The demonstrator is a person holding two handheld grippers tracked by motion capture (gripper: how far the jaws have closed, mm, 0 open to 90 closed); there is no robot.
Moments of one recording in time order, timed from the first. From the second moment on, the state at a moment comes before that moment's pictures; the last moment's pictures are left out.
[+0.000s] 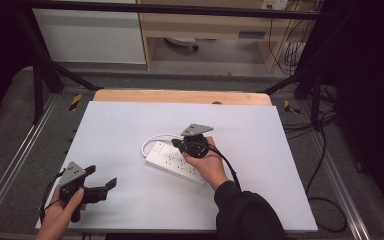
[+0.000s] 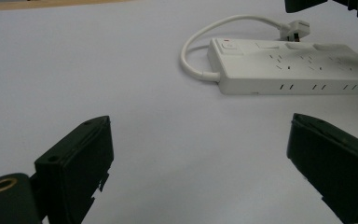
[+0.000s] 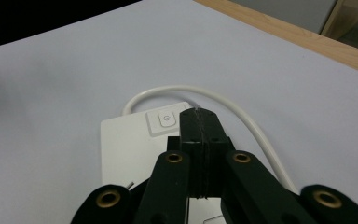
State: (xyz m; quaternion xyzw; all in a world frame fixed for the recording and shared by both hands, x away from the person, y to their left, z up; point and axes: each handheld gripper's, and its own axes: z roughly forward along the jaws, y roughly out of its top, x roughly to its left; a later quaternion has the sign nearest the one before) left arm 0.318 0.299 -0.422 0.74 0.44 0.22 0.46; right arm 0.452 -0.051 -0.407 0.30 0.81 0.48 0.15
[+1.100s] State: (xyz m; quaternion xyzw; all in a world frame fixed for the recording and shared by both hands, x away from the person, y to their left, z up) left arm 0.318 0.298 -0.422 0.74 0.44 0.22 0.46; right arm 0.459 -0.043 -0.425 0.30 0.83 0.45 0.14
